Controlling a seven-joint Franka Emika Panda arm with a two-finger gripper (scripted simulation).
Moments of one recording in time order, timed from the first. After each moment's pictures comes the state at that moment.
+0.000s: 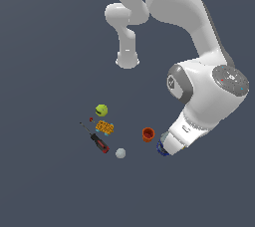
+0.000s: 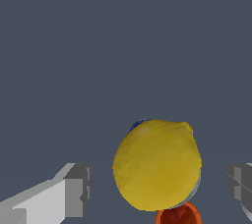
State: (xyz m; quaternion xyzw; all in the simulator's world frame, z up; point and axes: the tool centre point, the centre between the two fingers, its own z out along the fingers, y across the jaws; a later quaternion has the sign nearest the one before) arm 0.116 0.198 0.151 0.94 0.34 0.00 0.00
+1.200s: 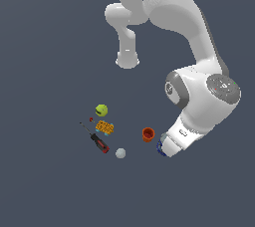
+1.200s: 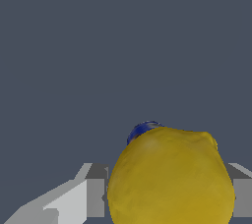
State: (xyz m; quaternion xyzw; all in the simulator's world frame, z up) arm 0.115 0.198 0.127 0.94 0.34 0.00 0.00
